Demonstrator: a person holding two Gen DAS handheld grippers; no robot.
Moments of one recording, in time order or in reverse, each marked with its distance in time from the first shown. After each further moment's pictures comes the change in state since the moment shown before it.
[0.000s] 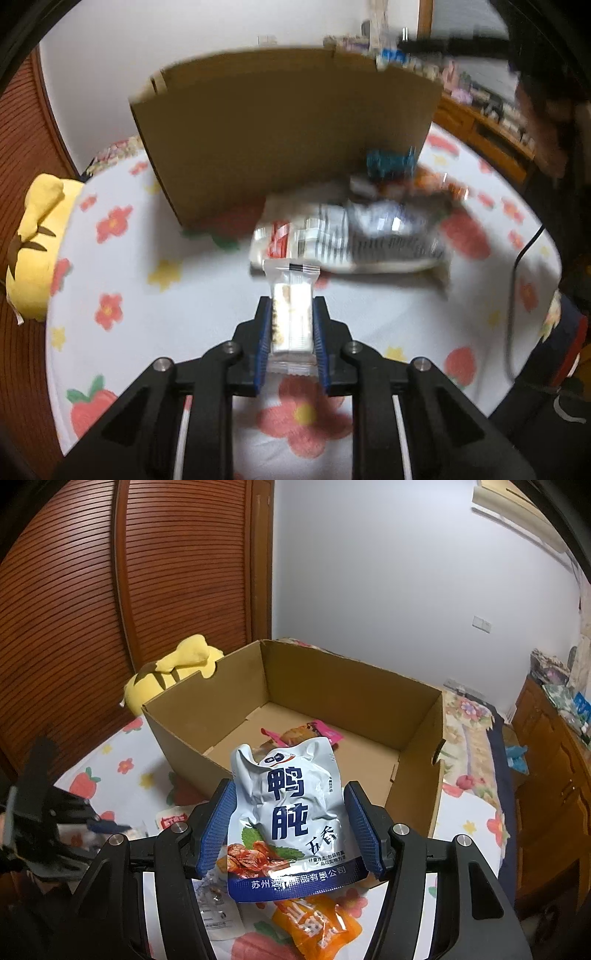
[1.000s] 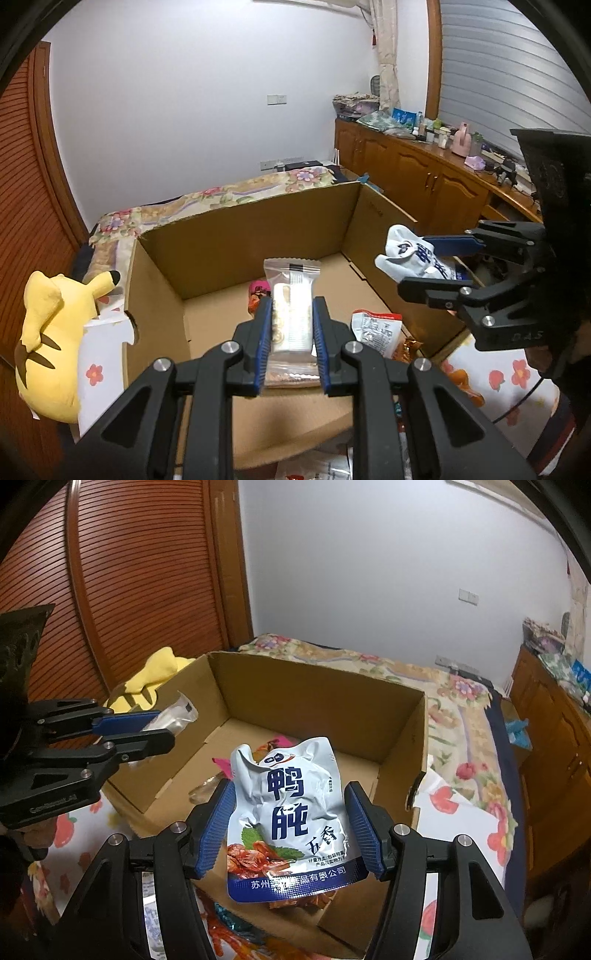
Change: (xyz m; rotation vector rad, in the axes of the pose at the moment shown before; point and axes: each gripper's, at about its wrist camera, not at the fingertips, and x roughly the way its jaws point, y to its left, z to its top) left arm 0.028 0.013 0.201 -0.008 -0.195 0.033; right arm 0.044 -0.060 0.030 0.123 0.039 -0.003
